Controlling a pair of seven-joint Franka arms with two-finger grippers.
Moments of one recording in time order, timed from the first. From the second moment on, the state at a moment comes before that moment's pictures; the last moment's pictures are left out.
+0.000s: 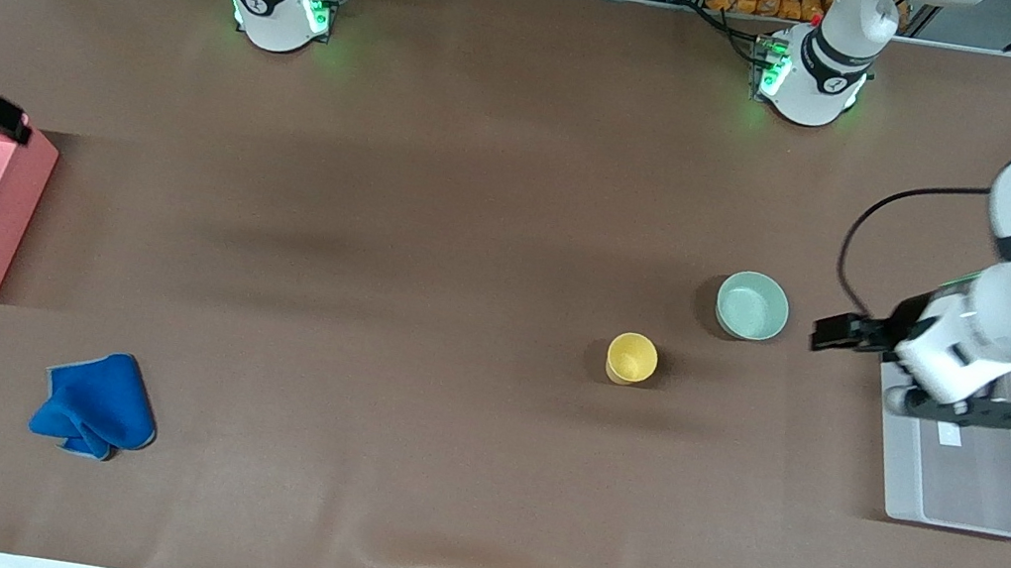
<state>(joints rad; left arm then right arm) -0.17 0.29 0.02 -1.59 -0.15 1.83 -0.14 -0.11 0.17 0.04 -1.44 -0.01 1.47 0.01</state>
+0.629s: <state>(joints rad) -0.32 0.47 0.01 -1.61 -0.15 2.00 -0.29 -0.13 0.42 0.04 -1.44 -0.01 1.65 0.01</state>
